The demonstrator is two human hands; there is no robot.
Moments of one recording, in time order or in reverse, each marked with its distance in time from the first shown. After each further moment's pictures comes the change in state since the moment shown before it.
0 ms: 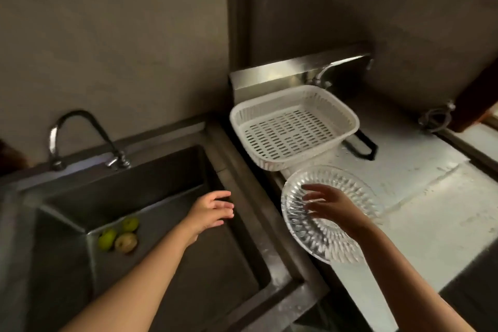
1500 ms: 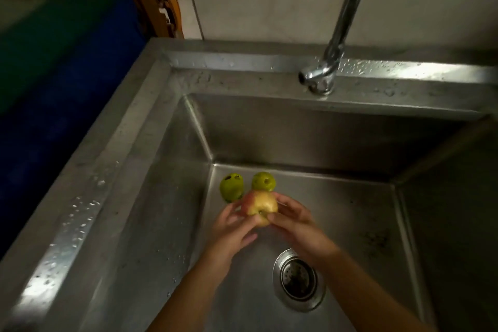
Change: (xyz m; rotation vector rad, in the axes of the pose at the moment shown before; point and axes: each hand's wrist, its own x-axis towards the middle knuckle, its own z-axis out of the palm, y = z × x) left_hand 0.091 -0.323 -0.246 -0.760 0.745 -0.053; right_hand 0.277 0.210 0.489 0.353 -0.738 0.149
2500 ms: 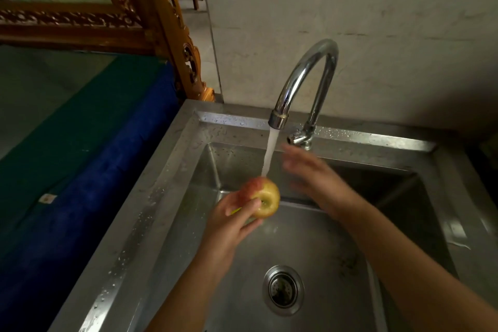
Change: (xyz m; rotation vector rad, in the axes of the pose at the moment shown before) left_hand -0.105 0.125 0.029 -0.151 -0.113 0.240; right_hand -0.065 -0.221 0.084 -0.532 -0.074 -0.138
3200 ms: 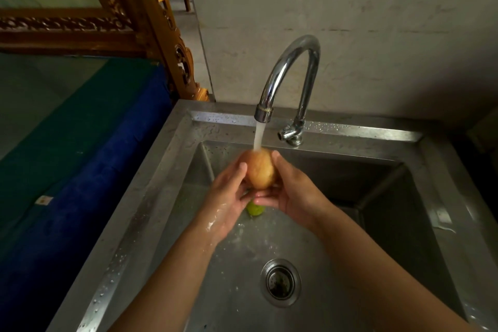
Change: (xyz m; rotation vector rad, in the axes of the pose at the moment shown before) left_hand 0.010 0.037 0.026 -0.153 -0.183 0.018; right_hand -0.024 -0.005 0.042 0.382 -0.036 0.165
